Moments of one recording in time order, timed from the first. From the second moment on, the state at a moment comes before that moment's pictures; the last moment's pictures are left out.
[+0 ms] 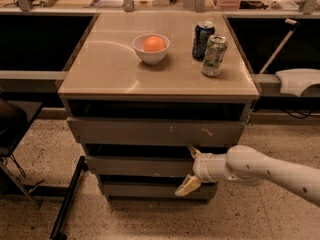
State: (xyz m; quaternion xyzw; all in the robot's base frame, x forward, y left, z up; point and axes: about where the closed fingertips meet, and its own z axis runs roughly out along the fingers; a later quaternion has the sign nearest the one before) arm 0.546 -0.091 0.498 -0.56 0.72 0.17 0.38
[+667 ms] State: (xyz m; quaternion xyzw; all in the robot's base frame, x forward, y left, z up) arm 0.561 -0.095 0.471 -0.55 0.74 0.17 0.35
